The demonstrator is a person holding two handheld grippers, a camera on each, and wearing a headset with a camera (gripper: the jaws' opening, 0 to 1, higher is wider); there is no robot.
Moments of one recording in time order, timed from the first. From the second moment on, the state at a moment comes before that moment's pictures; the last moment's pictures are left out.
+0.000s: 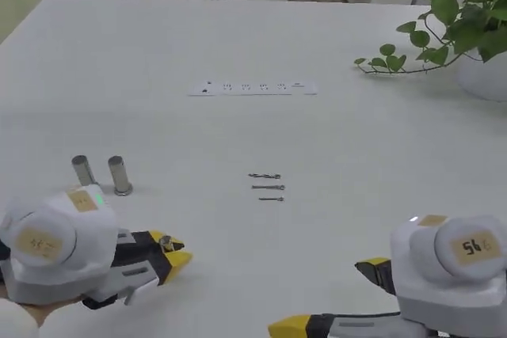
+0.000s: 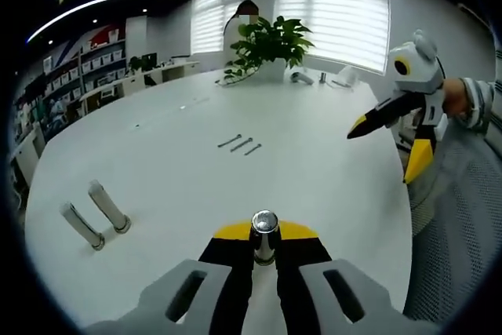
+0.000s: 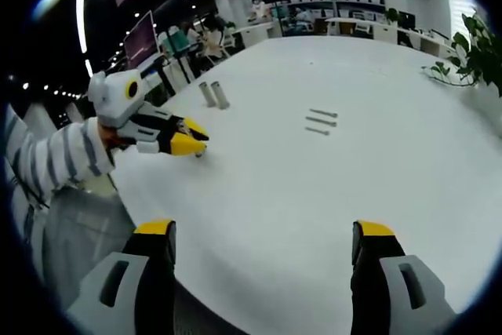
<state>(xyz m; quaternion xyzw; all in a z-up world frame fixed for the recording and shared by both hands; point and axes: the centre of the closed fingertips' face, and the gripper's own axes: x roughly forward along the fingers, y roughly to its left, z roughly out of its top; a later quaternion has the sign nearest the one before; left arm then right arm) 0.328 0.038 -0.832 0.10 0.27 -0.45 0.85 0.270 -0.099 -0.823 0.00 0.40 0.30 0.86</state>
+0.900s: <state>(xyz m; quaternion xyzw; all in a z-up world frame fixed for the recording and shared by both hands) 0.329 0.036 -0.846 0.10 0.27 -0.44 0.85 0.268 -0.095 -0.823 0.00 0.40 0.31 0.86</state>
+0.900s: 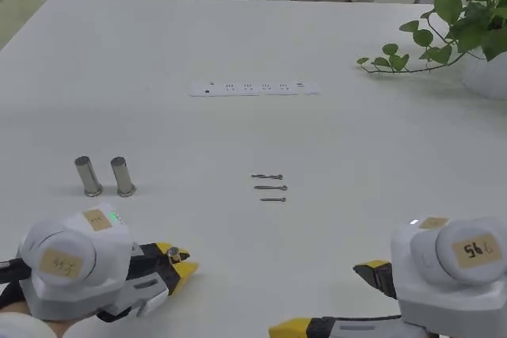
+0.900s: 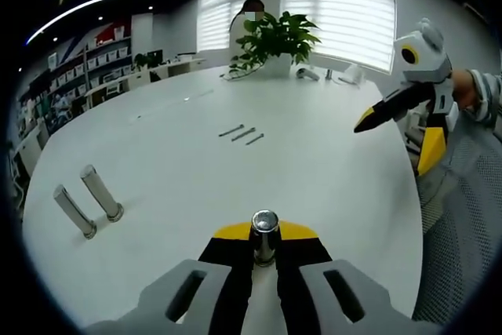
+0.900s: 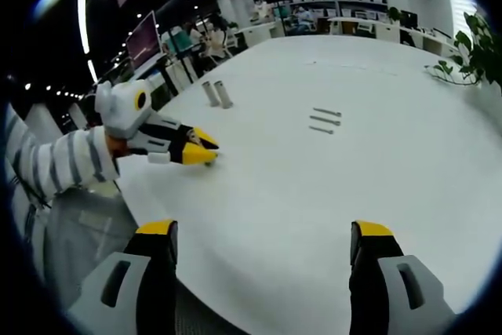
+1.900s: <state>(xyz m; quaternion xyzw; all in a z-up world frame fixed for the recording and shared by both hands) 0.317 0.049 -0.802 0.05 0.24 -0.45 0.86 0.269 -0.100 -0.824 -0.01 0.40 0.32 0.86</state>
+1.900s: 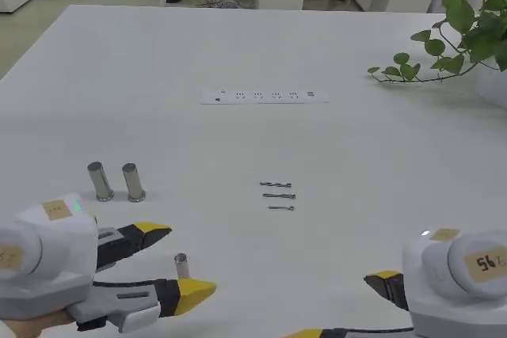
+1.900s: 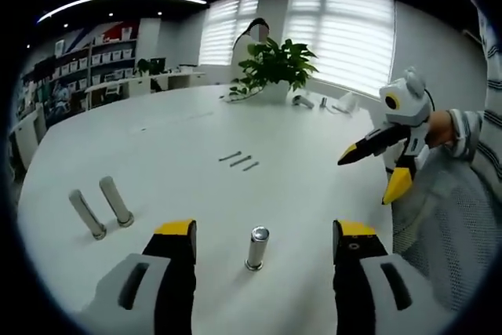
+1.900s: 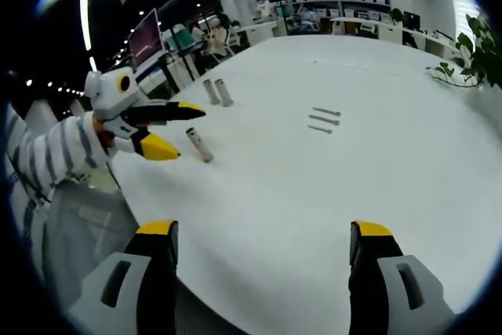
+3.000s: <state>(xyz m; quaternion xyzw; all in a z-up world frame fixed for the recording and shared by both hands) 0.276 0.072 -0.804 -0.02 0.30 -0.36 0.88 0.316 -0.106 -0.814 -0.13 0.42 0.40 0.80</state>
